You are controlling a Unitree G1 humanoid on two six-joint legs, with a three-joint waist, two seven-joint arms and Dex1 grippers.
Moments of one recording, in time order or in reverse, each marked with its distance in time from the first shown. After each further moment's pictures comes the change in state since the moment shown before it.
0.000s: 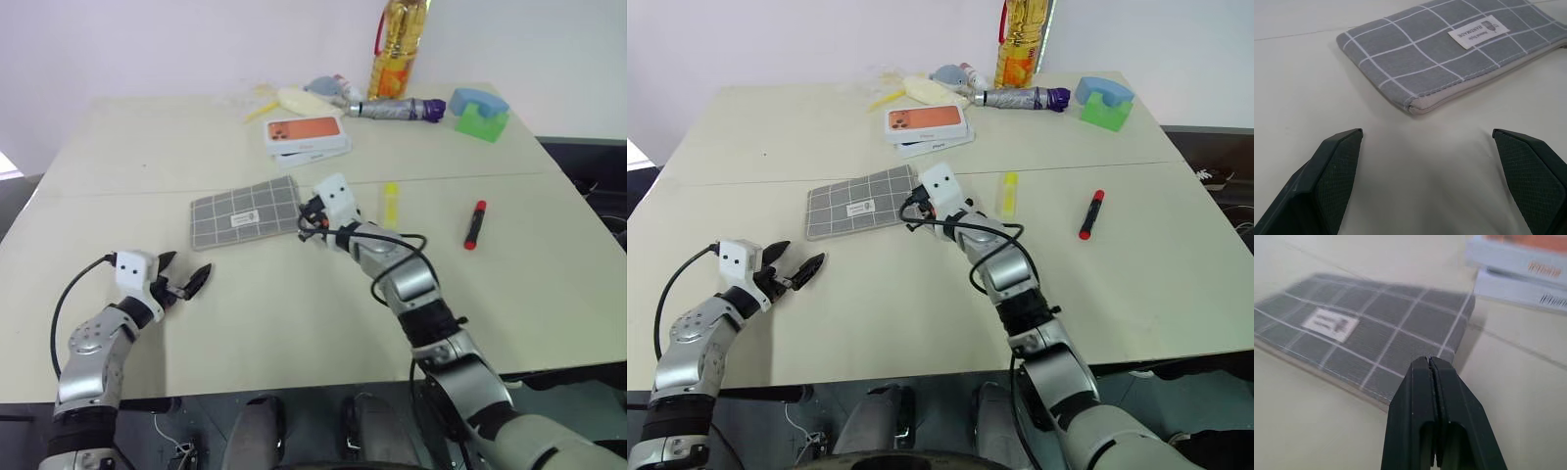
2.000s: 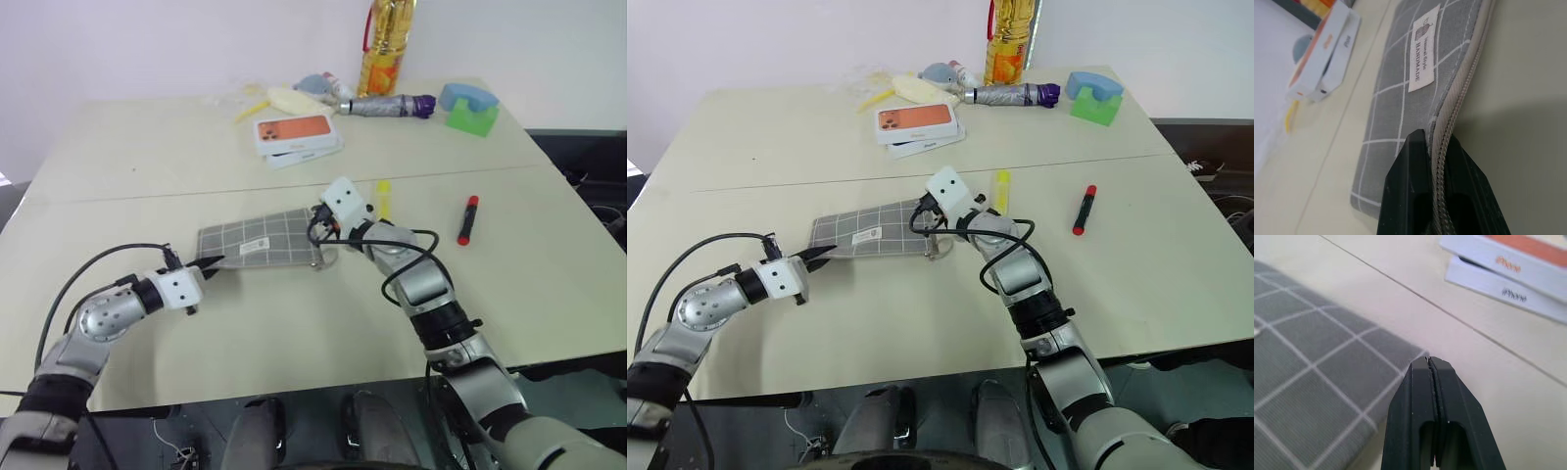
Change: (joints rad) left arm -0.065 0.300 -0.364 0.087 0.435 -0.657 0.066; right arm 0.096 -0.144 0.030 -0.232 -0.159 0.006 0.094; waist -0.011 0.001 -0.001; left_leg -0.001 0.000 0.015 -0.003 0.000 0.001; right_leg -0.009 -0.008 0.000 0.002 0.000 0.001
